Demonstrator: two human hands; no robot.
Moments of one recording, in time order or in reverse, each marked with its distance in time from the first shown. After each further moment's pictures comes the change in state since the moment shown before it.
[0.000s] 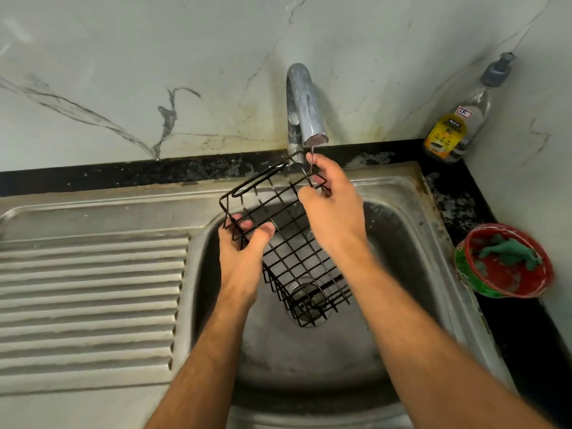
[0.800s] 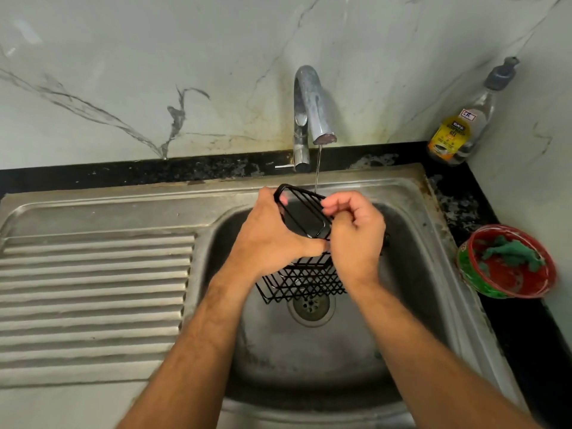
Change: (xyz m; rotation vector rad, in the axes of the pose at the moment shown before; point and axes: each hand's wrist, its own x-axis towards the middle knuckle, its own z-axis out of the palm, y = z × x) left_hand -0.009 0.066 0.015 0.755 -0.366 0.239; right_hand -0.015 0.042 0.006 0.209 0.264 -0.183
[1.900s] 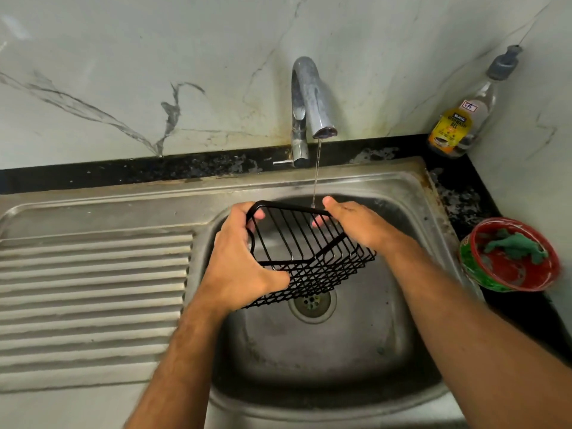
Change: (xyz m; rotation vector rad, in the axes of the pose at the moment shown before) left_hand -0.028 -0.050 -0.015 -0.162 0.046 0.109; right_hand 0.056 0.035 -0.026 -0.604 -0.728 0.377
